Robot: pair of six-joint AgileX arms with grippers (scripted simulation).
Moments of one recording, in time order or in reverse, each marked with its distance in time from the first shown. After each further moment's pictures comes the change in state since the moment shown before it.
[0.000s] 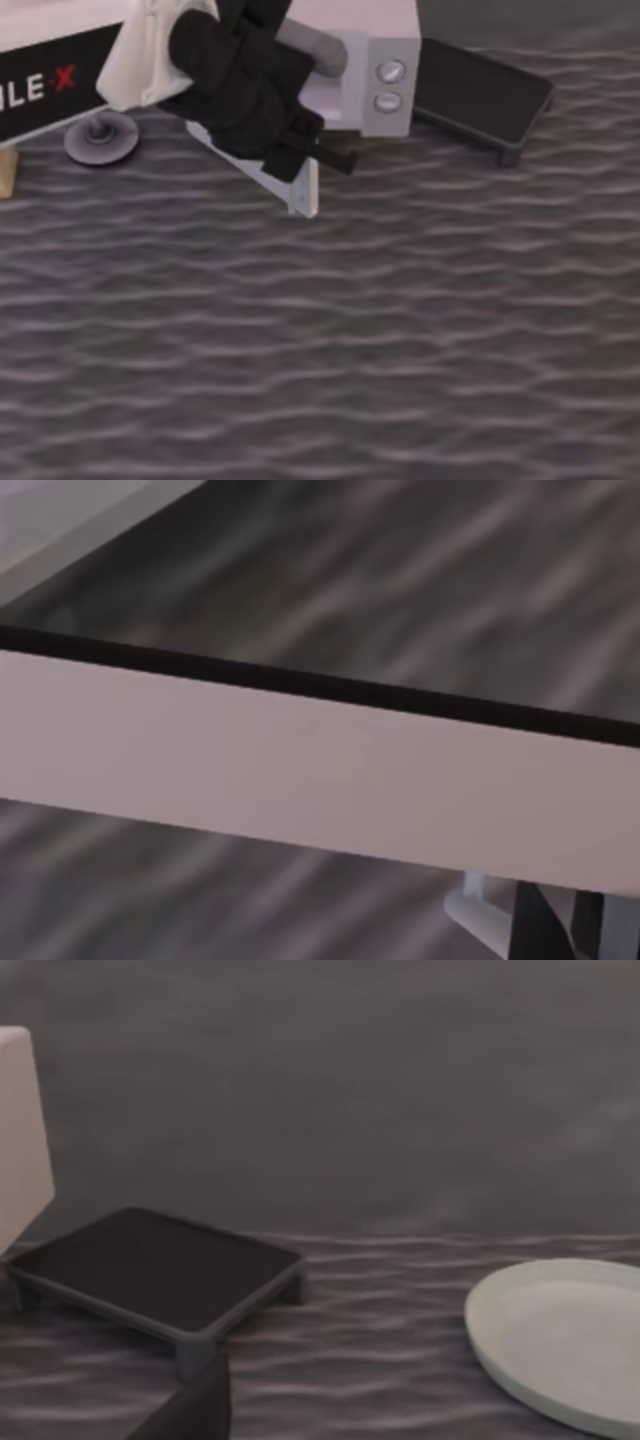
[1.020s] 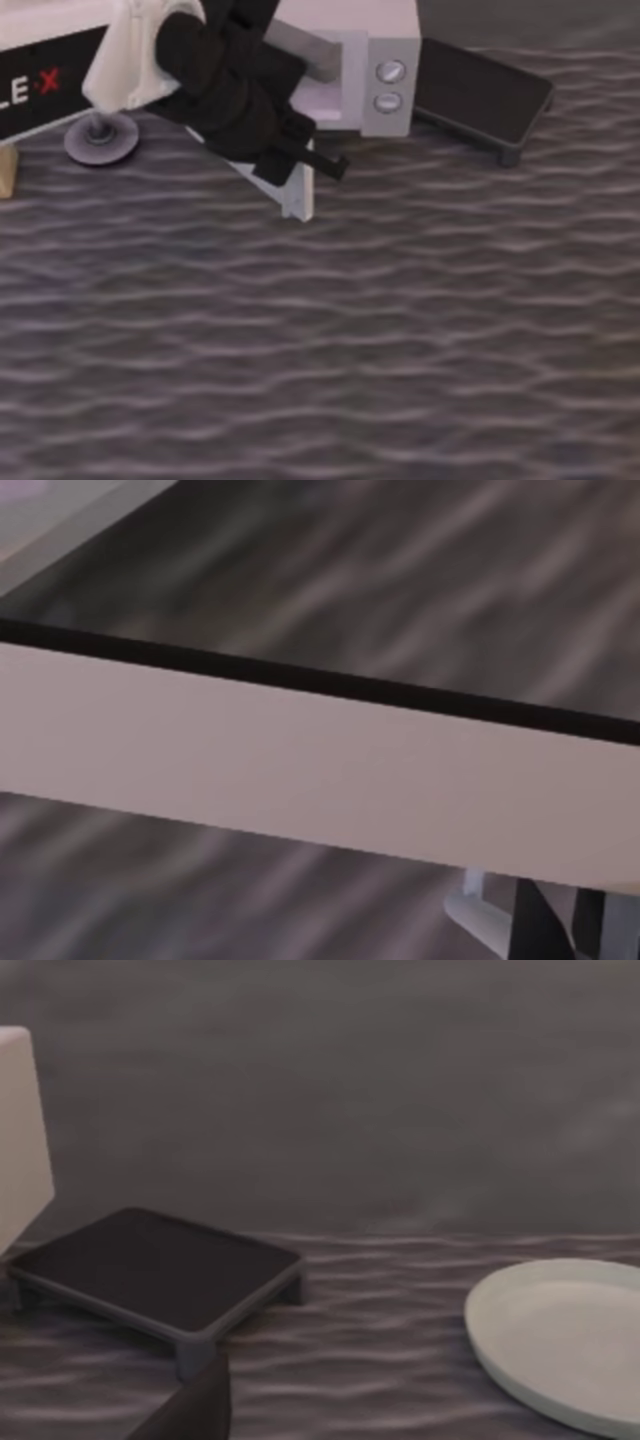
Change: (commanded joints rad) left arm 0.014 -0.019 -0.027 0.004 0.022 0.041; right arm 0.000 0.000 0.000 0.000 0.000 0.000
